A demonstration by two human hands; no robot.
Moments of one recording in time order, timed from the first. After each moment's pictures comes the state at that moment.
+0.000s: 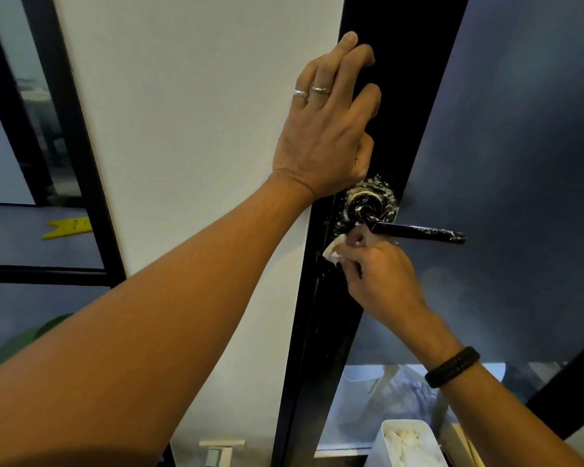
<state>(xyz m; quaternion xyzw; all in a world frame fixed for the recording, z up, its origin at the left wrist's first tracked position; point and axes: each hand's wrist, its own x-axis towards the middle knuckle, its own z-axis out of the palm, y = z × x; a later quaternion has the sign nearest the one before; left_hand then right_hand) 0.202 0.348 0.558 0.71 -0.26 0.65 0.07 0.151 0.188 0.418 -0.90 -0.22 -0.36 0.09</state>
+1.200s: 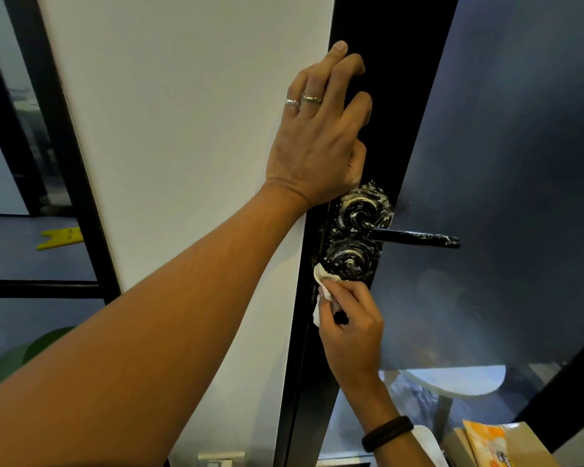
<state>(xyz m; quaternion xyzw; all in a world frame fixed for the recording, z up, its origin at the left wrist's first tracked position) 0.204 0.347 0.557 0.71 -0.26 0.65 0.07 0.124 0.241 0.335 -0.77 -0.12 -0.47 0.42</state>
